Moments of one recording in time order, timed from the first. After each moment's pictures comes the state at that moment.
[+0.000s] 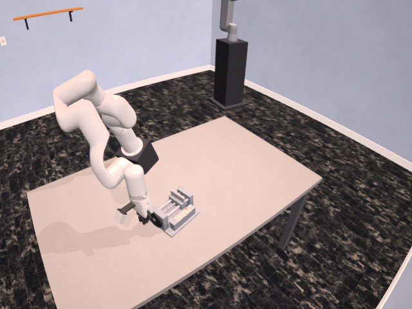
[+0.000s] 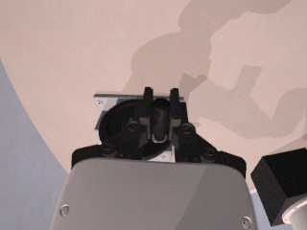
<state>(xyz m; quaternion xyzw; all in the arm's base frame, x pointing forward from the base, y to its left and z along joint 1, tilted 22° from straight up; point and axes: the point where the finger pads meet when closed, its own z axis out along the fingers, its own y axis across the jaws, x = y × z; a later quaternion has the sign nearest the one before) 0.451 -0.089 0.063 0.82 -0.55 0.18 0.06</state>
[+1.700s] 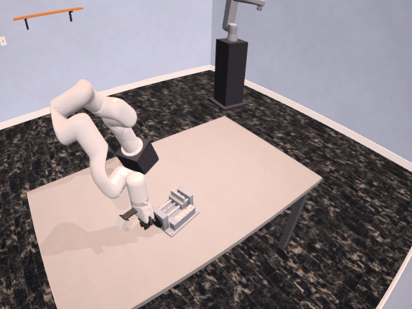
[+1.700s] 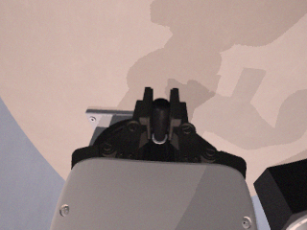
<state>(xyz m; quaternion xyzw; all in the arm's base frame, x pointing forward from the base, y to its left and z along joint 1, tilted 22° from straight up) 0.461 -0.099 0.029 0.82 -0.55 0.18 0.06</state>
